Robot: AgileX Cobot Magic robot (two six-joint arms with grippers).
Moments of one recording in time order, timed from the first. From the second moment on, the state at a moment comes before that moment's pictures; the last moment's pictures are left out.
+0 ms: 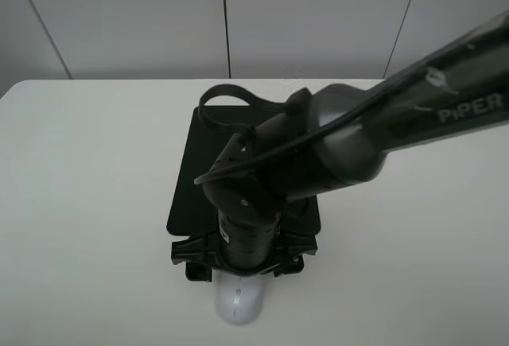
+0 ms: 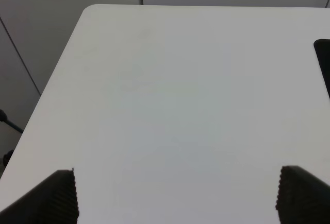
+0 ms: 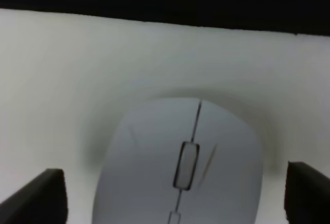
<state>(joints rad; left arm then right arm) -0.06 -0.01 -0.51 0.10 1.08 -0.12 1.06 2.01 -1.07 -0.12 0.63 1.10</state>
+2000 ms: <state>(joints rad) -0.06 -0.01 -0.51 0.10 1.08 -0.12 1.06 2.02 -1.07 -0.15 0.70 1.12</state>
